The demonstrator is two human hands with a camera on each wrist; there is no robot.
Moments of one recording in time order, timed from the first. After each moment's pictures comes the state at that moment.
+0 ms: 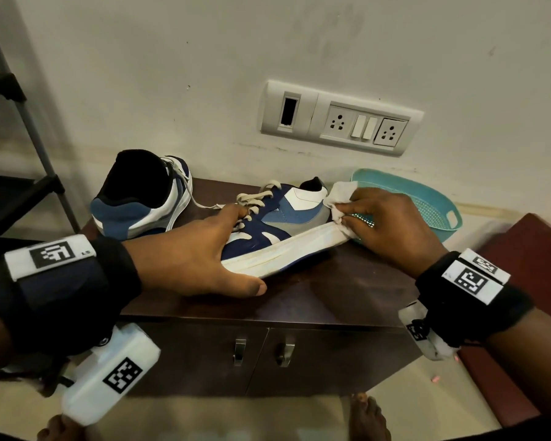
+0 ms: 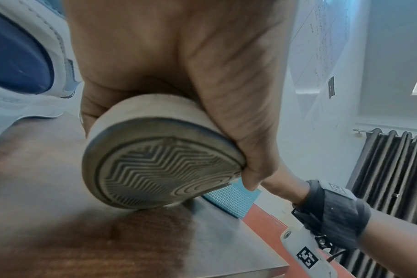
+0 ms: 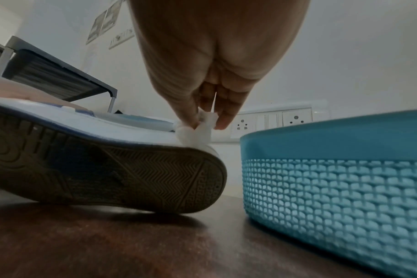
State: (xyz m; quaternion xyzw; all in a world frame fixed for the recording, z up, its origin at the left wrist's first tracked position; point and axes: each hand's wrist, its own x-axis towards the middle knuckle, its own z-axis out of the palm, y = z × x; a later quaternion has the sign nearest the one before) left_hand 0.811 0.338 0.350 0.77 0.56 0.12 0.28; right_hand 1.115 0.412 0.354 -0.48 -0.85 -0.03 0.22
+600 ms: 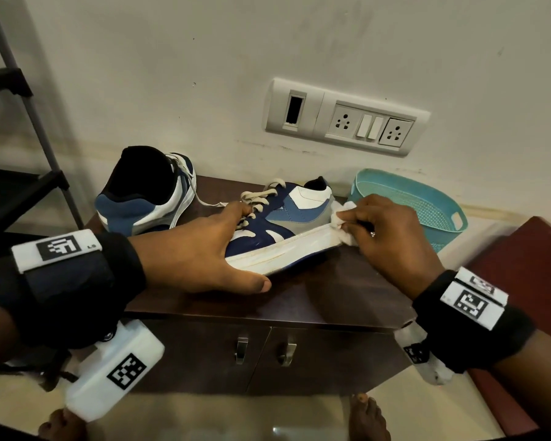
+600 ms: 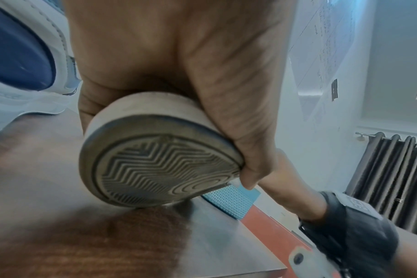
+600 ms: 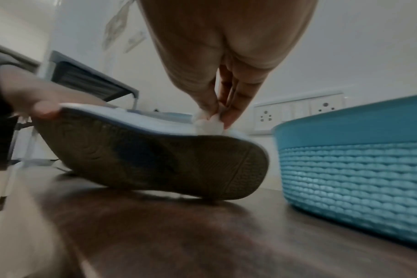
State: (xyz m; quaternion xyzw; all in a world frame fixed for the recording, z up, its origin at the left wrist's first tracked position) left_hand 0.810 0.340 0.350 0.77 0.56 0.12 0.29; right_hand 1.102 0.393 0.343 -0.49 -0.82 -0.01 0.29
